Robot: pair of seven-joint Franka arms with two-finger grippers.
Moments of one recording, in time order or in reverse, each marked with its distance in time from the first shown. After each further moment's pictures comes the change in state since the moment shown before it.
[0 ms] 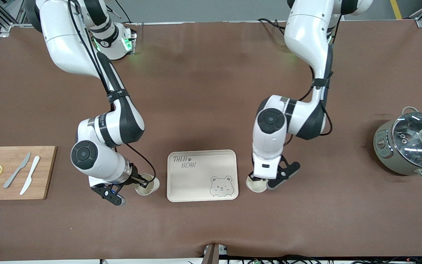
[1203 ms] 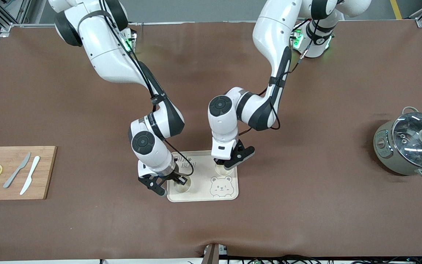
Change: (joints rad) left arm -0.164 0.124 0.002 0.026 0.028 0.053 -0.155; right arm 0.166 0.145 -0.003 -0.032 -0.004 0.320 0.192
